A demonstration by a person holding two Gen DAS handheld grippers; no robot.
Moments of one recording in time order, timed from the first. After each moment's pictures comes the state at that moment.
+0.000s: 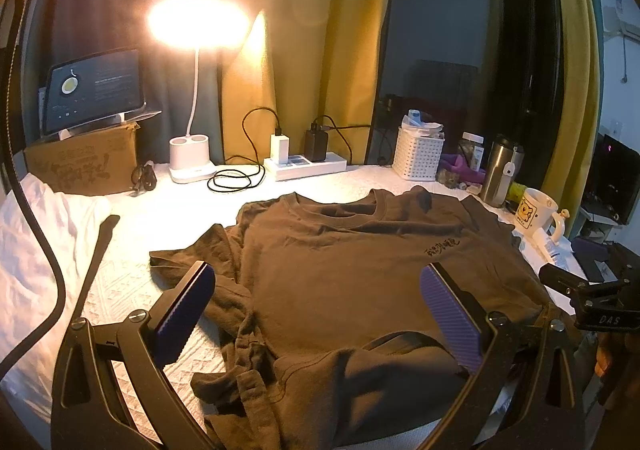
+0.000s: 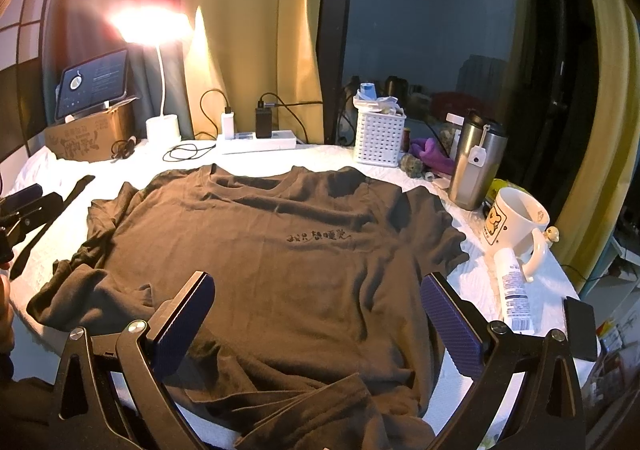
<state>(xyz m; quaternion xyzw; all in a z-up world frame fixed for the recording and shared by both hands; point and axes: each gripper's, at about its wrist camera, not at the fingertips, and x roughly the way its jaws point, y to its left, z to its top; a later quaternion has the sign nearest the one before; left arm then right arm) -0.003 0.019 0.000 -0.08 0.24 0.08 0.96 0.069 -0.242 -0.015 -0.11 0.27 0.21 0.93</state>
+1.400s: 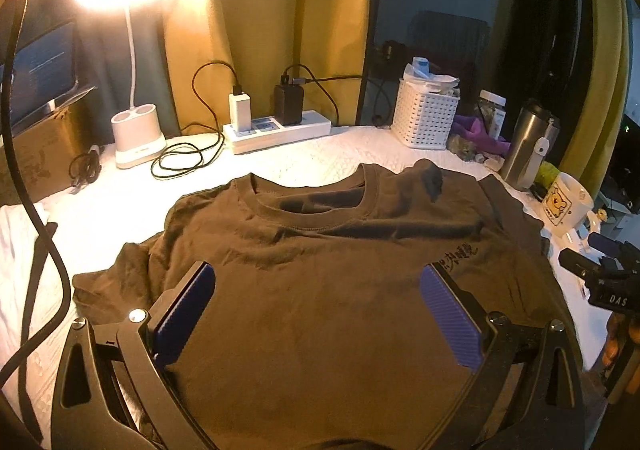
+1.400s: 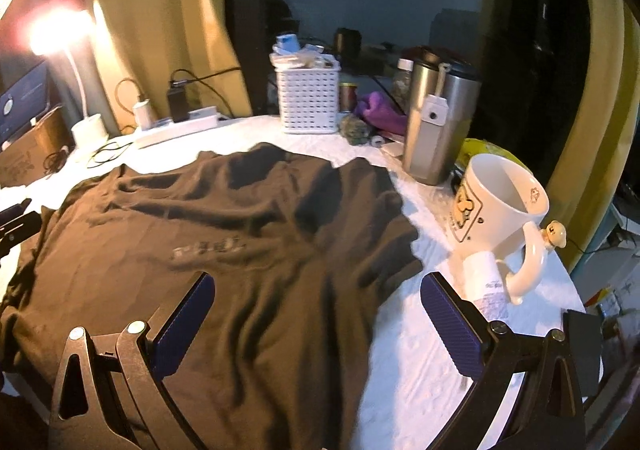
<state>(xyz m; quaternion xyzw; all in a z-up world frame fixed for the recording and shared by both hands) 0.136 -0.007 -0.020 -0.09 0.34 0.08 0.93 0.218 -0.301 -0.037 -0.07 0.36 0.15 0.92</state>
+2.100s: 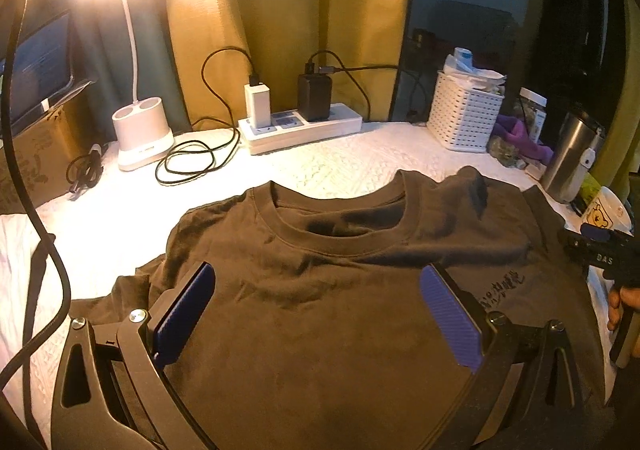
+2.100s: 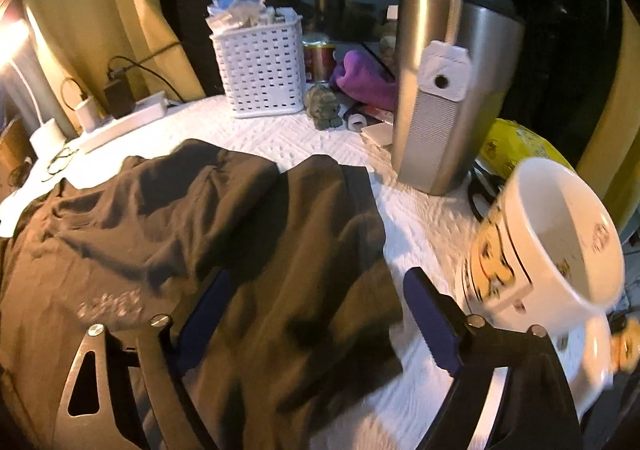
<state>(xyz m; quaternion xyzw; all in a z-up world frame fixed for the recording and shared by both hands) 0.185 0.019 -0.033 -0.08 0.36 0.12 0.92 0.348 -0.312 -0.077 -0.07 0.42 0.15 0.89</state>
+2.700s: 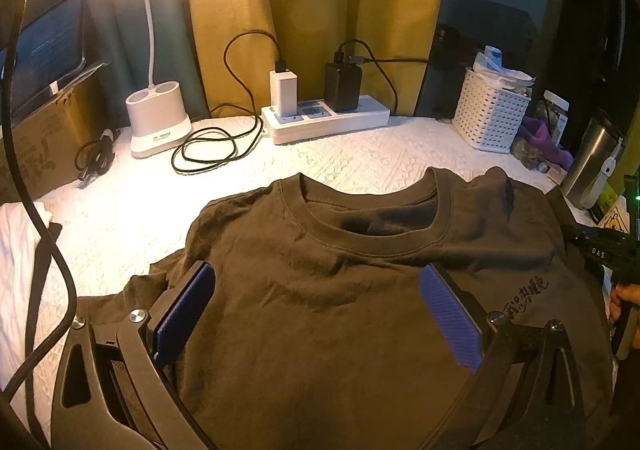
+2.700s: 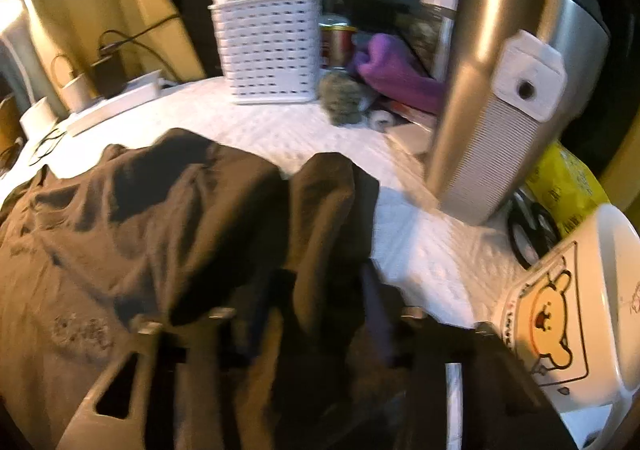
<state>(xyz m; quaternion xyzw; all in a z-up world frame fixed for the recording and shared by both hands) 0.188 0.041 -0.041 -0.10 0.37 0.14 0.91 0.378 -0.288 -0.097 -0.10 0.43 0.19 0.88</state>
